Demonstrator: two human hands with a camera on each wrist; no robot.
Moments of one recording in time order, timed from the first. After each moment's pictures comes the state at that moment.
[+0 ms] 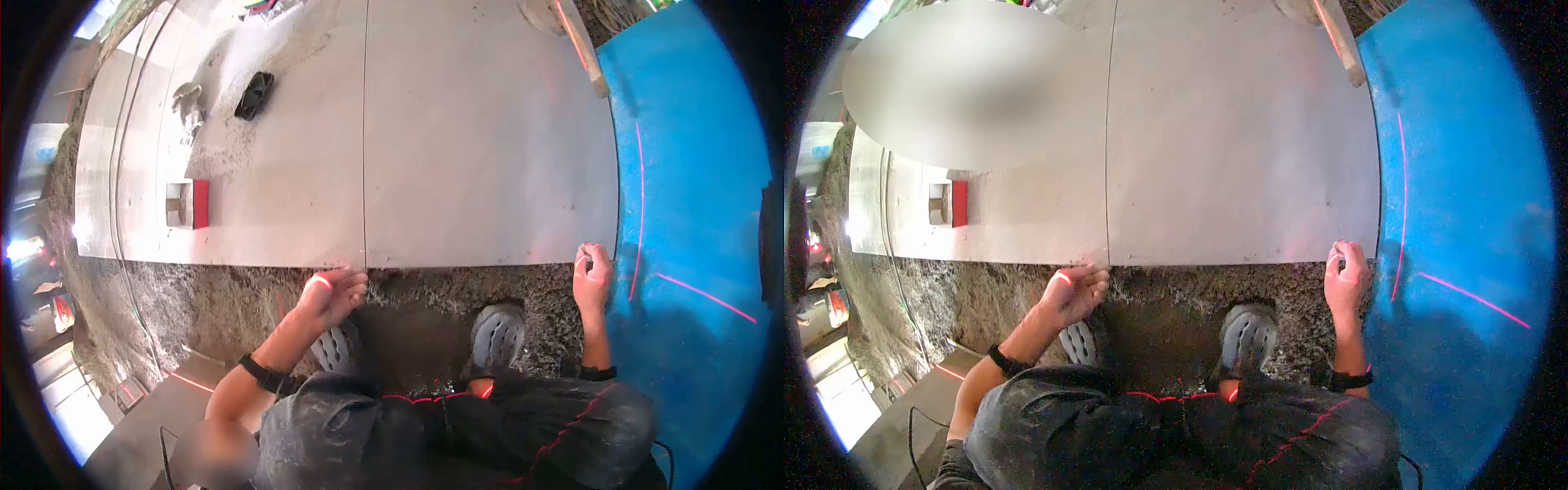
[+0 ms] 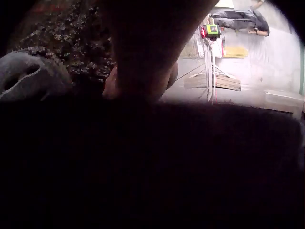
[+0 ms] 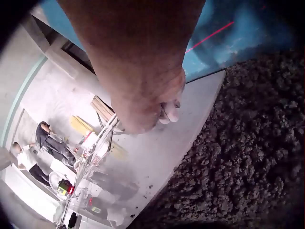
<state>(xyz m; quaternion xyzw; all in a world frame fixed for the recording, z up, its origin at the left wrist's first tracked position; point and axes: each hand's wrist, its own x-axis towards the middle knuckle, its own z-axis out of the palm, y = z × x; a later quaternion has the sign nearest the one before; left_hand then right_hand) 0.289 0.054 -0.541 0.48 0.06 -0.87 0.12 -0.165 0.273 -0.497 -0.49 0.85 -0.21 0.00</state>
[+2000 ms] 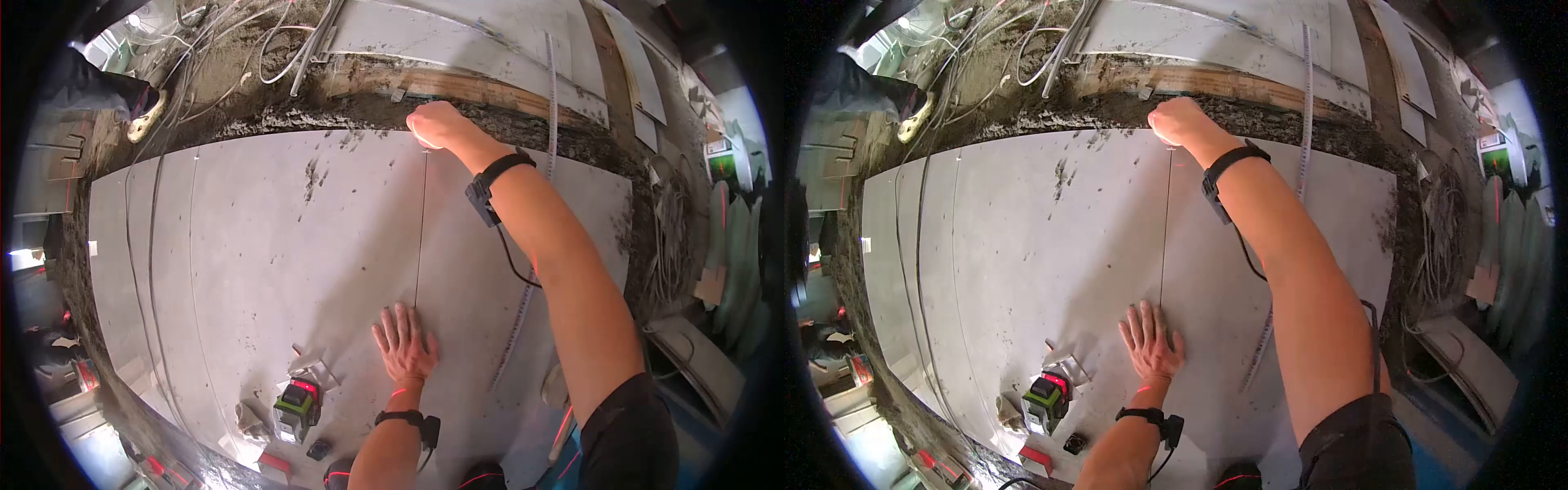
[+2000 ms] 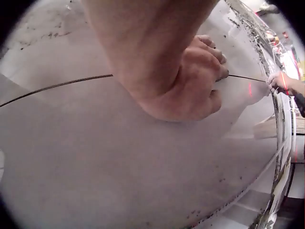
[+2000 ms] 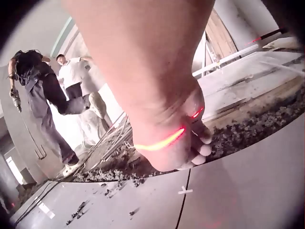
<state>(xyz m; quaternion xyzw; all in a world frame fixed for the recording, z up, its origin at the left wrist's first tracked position) -0.131 -0.573 -0.547 0.61 -0.77 -0.17 0.03 -0.379 -0.964 -0.522 -0.81 0.56 0.12 0.11</state>
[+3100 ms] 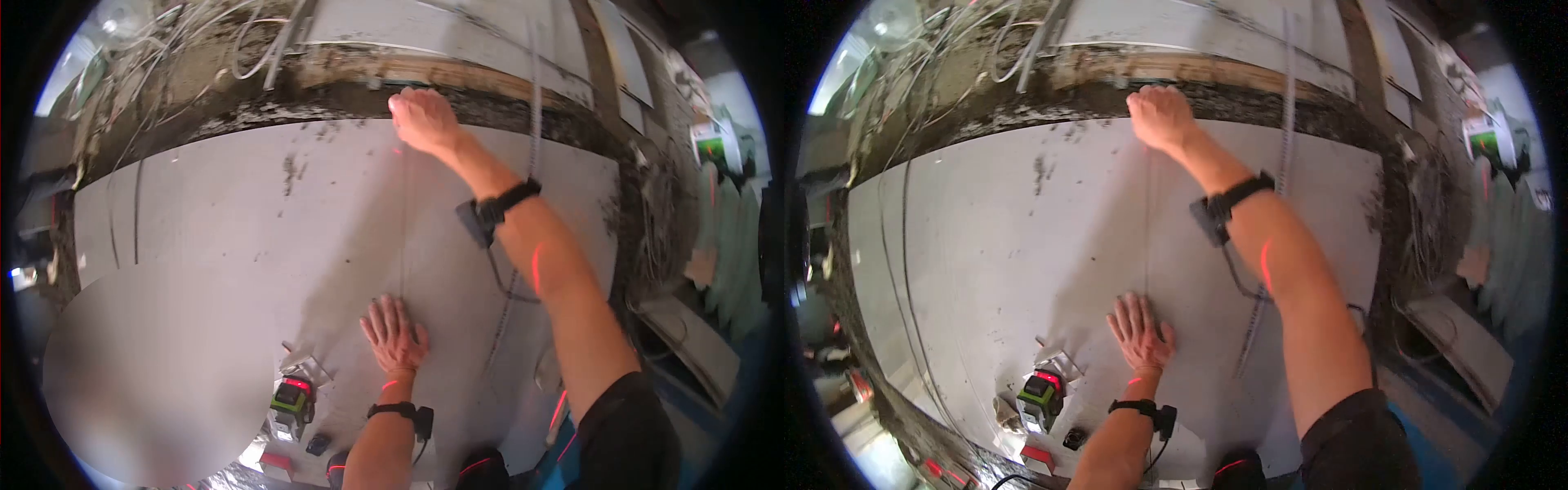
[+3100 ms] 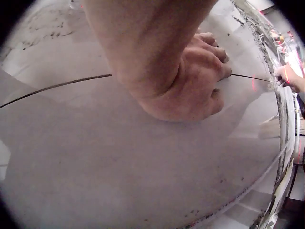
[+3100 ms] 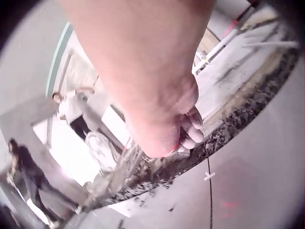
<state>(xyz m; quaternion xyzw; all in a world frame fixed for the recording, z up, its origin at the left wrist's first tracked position) -0.129 -0.569 -0.549 0.60 -0.78 -0.19 0.05 -0.373 -0.917 -0.519 -0.77 0.61 -0.21 -0.02</state>
